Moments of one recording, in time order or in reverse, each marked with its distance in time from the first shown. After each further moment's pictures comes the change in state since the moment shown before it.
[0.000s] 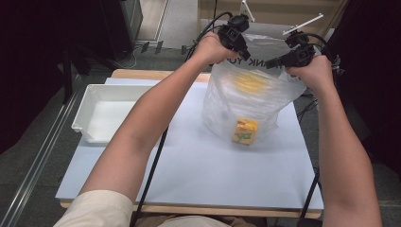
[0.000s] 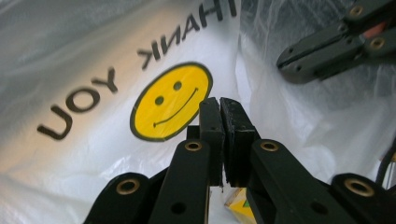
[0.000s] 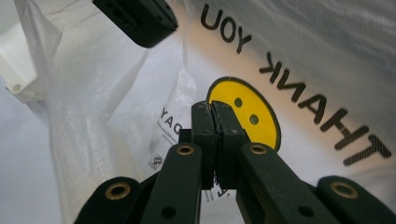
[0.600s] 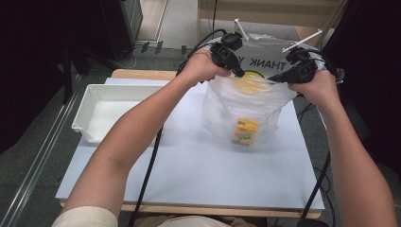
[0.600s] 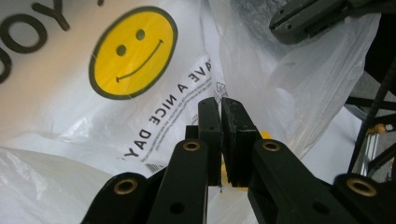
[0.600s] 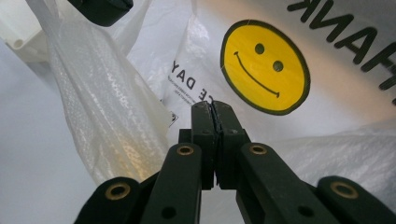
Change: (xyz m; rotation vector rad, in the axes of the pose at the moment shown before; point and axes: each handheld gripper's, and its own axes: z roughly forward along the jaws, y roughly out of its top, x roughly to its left) left arm -0.023 -0.047 -0.003 0.039 -0.056 0.052; right arm 0.025 -0.034 -0.005 0.093 -0.009 0.003
